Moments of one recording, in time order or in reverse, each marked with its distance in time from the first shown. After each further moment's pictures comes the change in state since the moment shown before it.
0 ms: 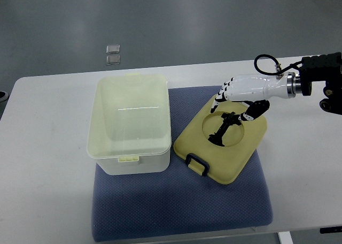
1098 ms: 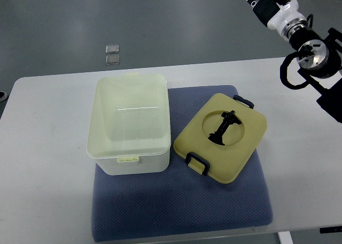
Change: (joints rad) left arm -0.001 0.000 0.001 -0.018 0.002 -0.001 0.000; right arm -0.488 0.330 1.275 -0.315 1.571 0.245 -0.389
